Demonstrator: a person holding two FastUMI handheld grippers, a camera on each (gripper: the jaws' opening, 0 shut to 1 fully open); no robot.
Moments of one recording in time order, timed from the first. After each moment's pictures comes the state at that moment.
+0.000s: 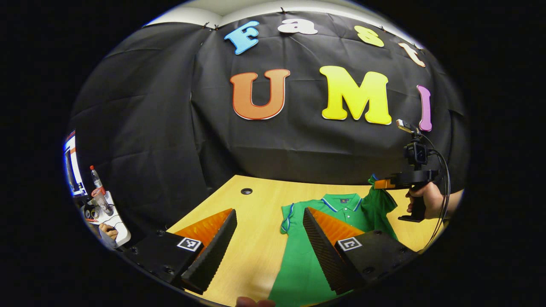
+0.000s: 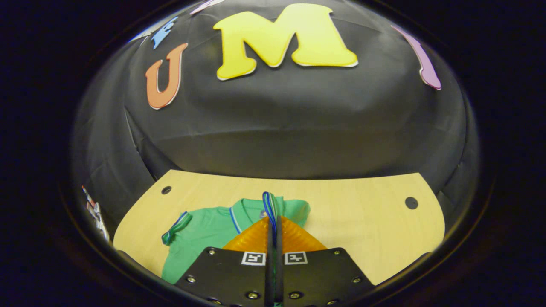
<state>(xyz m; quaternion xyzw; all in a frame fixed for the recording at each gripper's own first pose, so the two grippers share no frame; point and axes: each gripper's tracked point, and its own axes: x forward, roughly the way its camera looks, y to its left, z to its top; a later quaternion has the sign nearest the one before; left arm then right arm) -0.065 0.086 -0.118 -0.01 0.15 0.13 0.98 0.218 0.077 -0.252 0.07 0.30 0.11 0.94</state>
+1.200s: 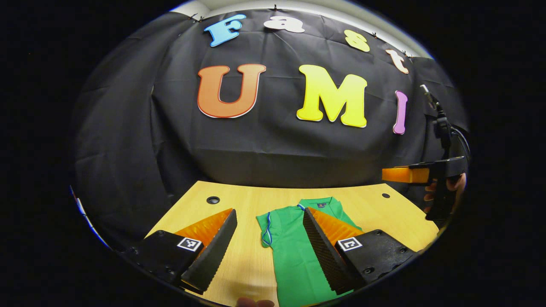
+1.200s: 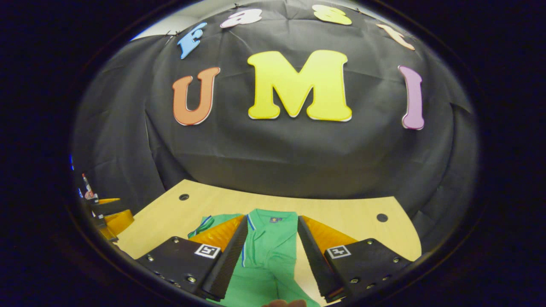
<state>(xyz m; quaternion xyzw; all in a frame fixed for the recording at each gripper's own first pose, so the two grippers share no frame) 0.011 0.073 -0.137 -0.03 0.14 -0.05 0.99 0.095 0.049 -0.118 0.02 0.19 0.09 0.98</state>
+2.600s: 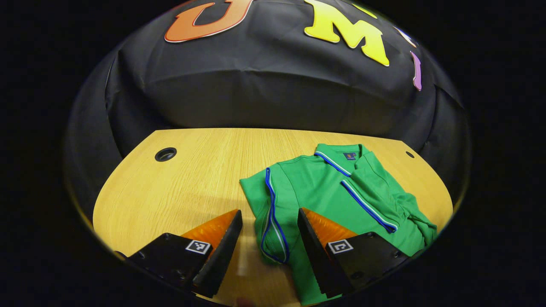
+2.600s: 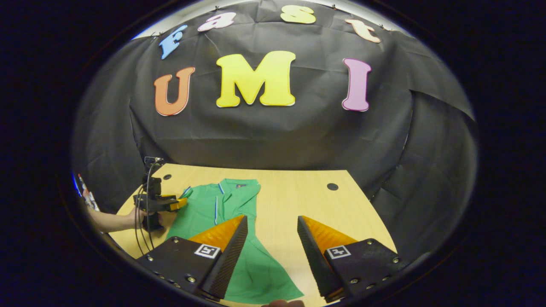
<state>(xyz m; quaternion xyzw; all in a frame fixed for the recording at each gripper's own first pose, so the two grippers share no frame) 0.142 0.076 -0.350 -0.02 0.30 -0.09 0.95 -0.038 -0.049 -0.139 0.03 0.26 0.00 0.97</state>
